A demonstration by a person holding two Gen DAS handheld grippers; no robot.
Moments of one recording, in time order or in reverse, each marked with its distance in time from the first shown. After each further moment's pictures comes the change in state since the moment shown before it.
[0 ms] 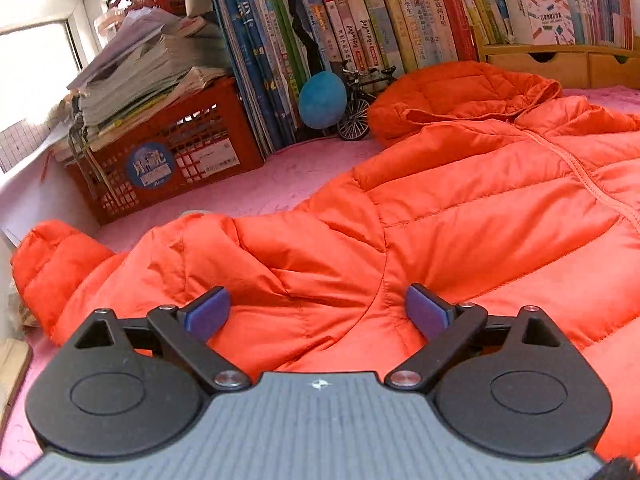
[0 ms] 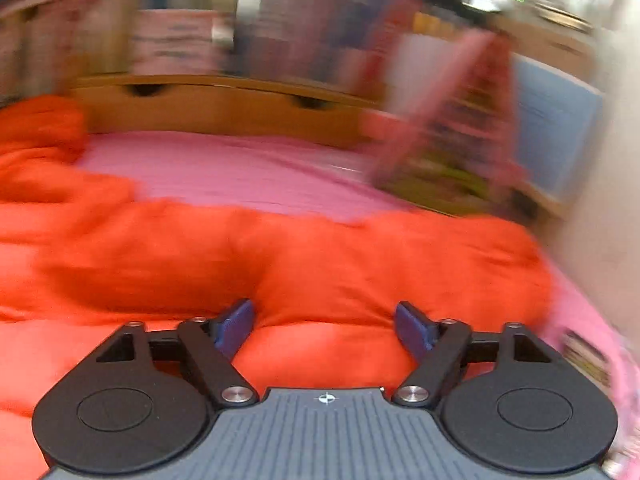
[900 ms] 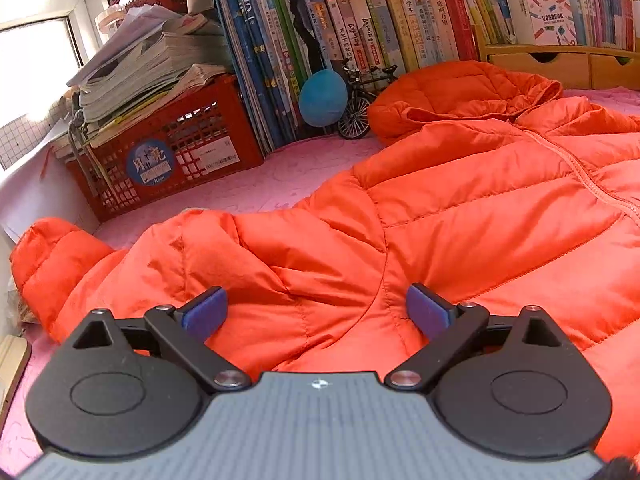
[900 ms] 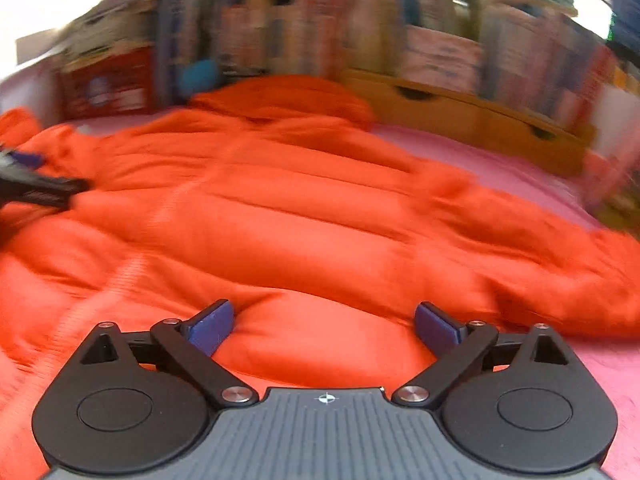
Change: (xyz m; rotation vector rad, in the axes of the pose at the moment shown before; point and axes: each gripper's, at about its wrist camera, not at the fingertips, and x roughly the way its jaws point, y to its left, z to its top) left arm 0.002 0.005 0.001 -0.029 0.013 -0.021; right arm -0.110 0.084 -0.038 -0.220 0.005 0.490
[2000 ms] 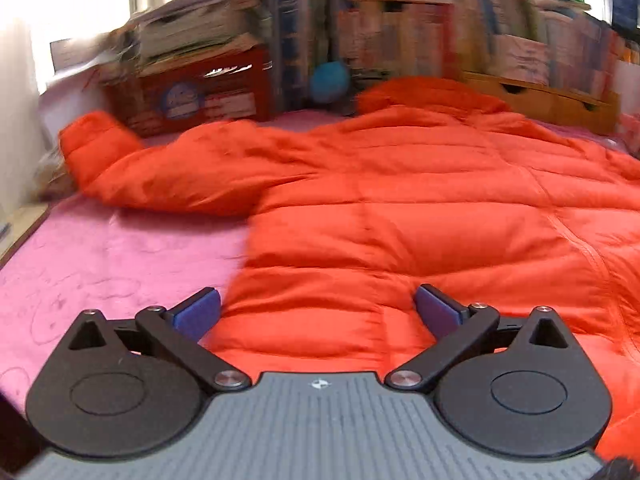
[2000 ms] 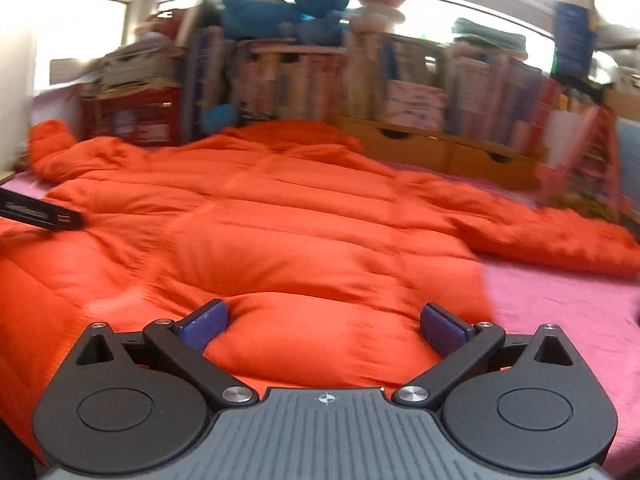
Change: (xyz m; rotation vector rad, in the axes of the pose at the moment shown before) left arm -0.107 0.021 -0.091 -0.242 0.025 -0.108; right arm -0.090 0.028 -0.103 -0.012 -0.214 -0.038
